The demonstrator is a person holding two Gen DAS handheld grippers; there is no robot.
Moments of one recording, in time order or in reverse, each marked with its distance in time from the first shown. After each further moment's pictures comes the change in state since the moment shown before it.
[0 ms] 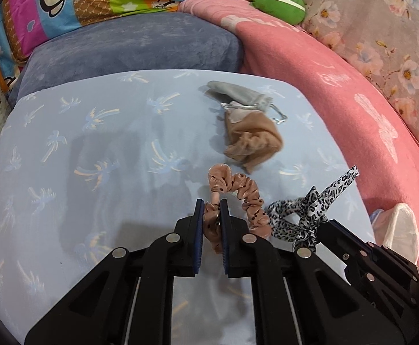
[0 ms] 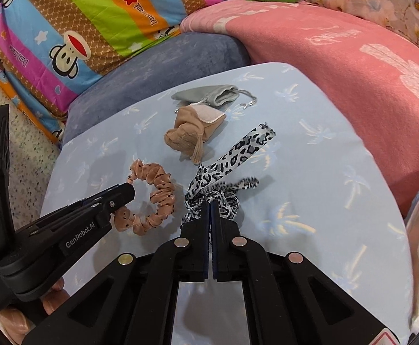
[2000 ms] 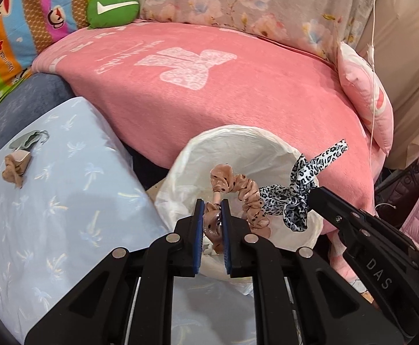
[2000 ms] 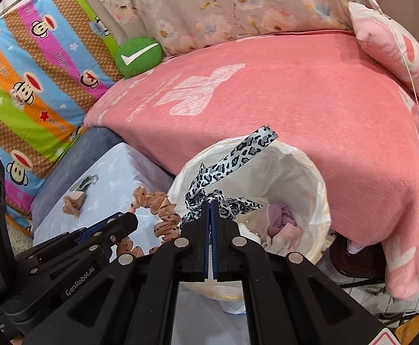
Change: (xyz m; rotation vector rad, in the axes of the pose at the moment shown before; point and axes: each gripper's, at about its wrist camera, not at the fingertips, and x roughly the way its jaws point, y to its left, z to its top) left arm -0.039 -0.318 -0.105 0.478 0.016 -0.247; right arm -0.235 -0.290 -0.104 0.410 -0.275 -0.211
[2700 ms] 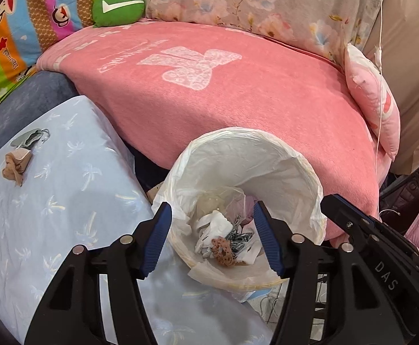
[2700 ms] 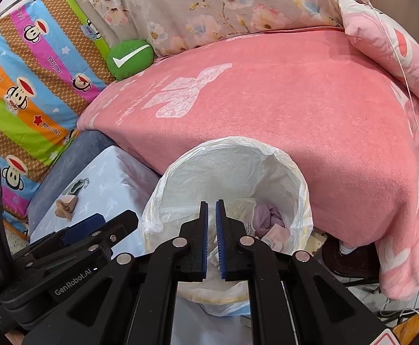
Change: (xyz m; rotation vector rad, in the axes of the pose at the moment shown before) left arm 0.004 -0.002 0.003 -0.032 -0.008 0.036; right arm 0.003 -0.014 0.003 0.009 0.006 -0.009
